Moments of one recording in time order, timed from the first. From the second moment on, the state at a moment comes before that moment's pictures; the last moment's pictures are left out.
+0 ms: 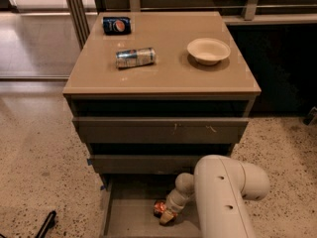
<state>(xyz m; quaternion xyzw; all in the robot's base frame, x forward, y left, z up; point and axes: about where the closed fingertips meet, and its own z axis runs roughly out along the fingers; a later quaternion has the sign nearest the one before) 0.502 -0.032 0.110 -0.57 0.78 0.25 0.06</state>
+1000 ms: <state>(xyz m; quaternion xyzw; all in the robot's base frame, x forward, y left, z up) 0.502 -0.032 0.110 -0.57 0.78 0.25 0.06</state>
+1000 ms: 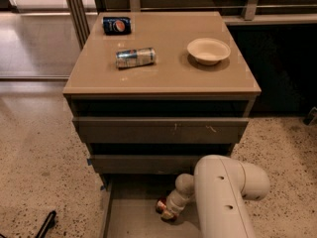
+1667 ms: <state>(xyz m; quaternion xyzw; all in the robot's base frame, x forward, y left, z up) 0.513 -0.035 0.152 -0.55 0.79 0.23 0.10</state>
